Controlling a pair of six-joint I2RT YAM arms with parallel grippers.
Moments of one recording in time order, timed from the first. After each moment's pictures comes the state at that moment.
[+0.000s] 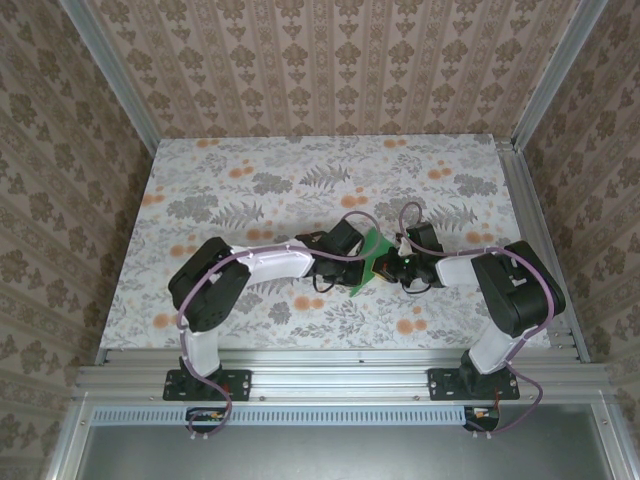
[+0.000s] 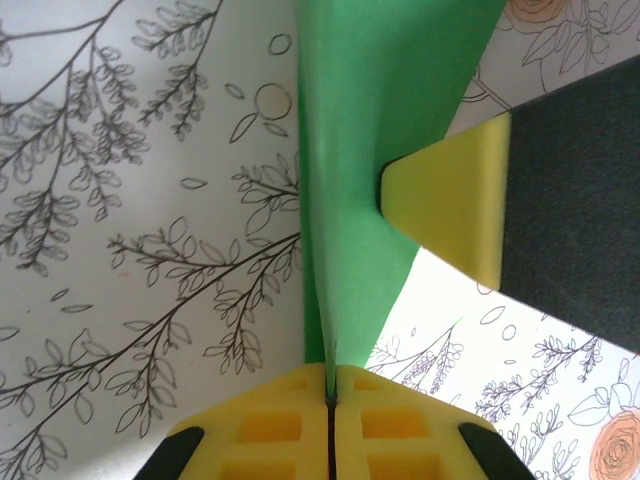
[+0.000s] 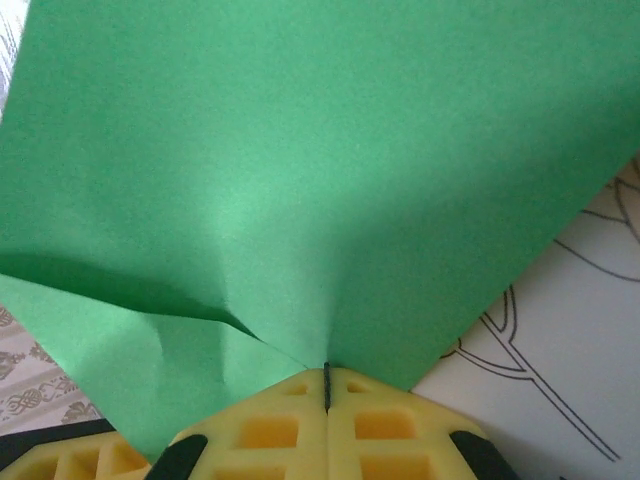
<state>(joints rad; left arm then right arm) -0.95 1.89 1.18 -0.36 0.18 -0.60 0.30 1.68 0.59 0.19 -0.55 0.87</state>
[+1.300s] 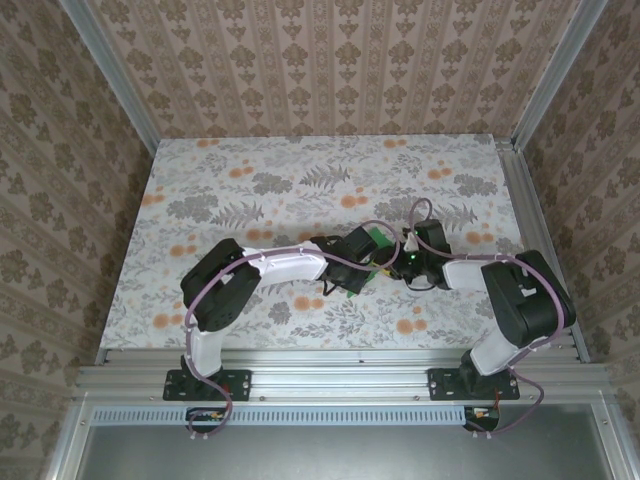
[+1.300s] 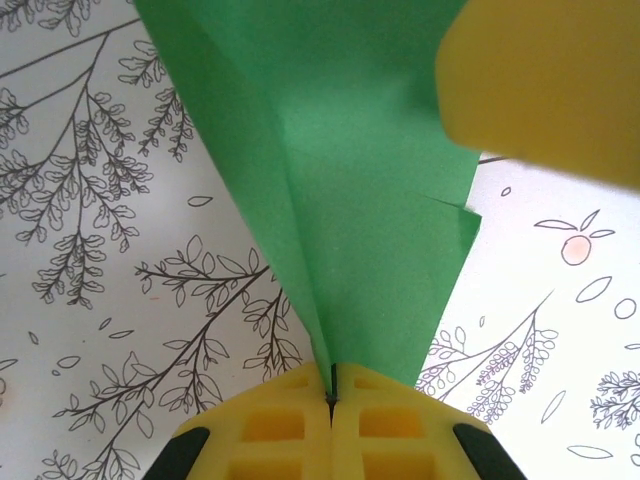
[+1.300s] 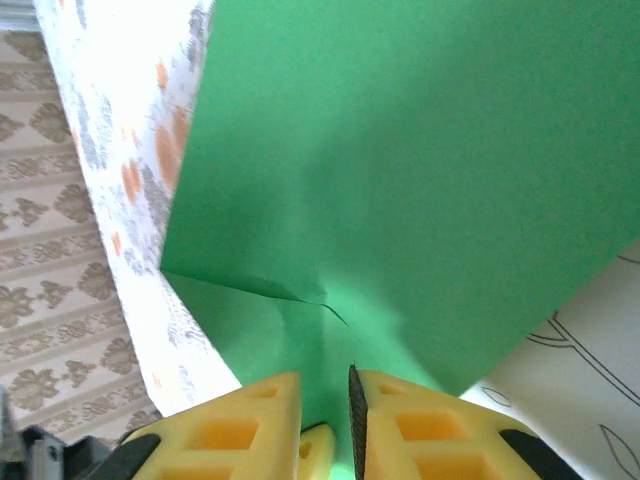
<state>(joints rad) -1.02 1.94 1.26 -0.49 -0.02 -0.37 0.26 1.60 0.57 0.25 -0.59 0.97</state>
